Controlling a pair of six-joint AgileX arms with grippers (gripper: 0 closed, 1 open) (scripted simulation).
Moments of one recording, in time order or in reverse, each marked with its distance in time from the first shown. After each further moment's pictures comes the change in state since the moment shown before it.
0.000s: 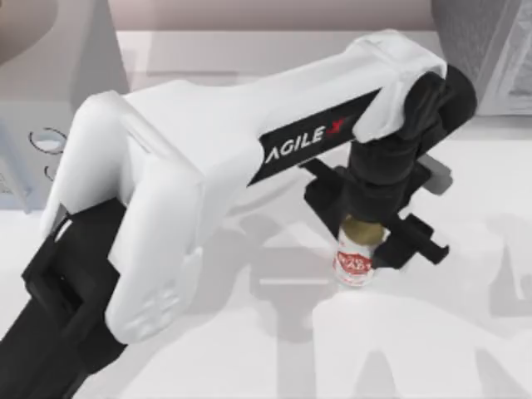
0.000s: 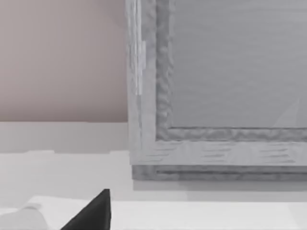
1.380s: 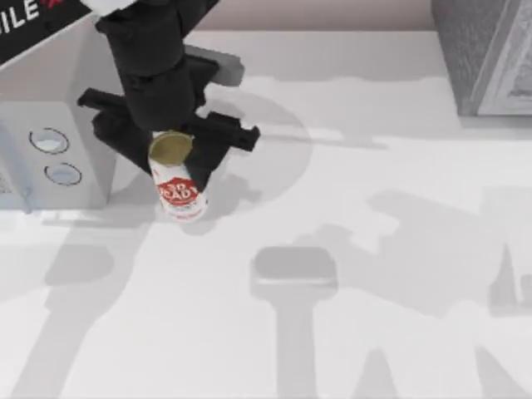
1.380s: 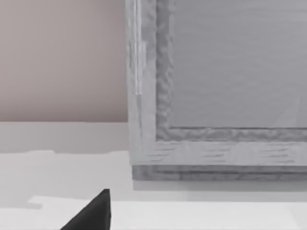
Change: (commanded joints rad) left arm 0.407 -0.482 -0.407 -0.084 0.067 0.017; right arm 0.000 0.000 0.000 0.000 0.000 0.000
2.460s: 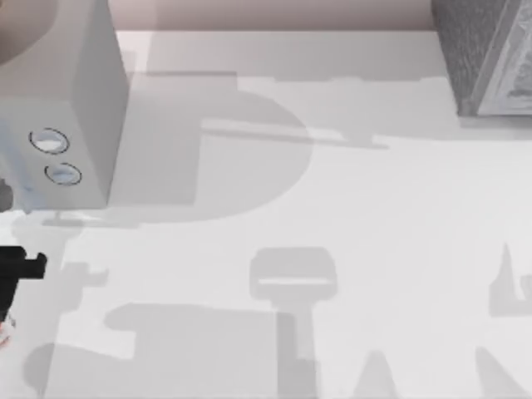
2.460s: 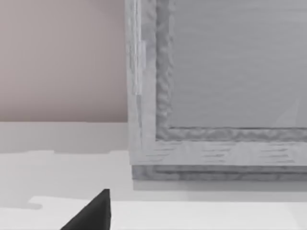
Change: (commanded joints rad) left arm 0.487 -0.633 -0.905 0.277 -0.072 0.079; right arm 0.000 0.000 0.000 0.000 0.000 0.000
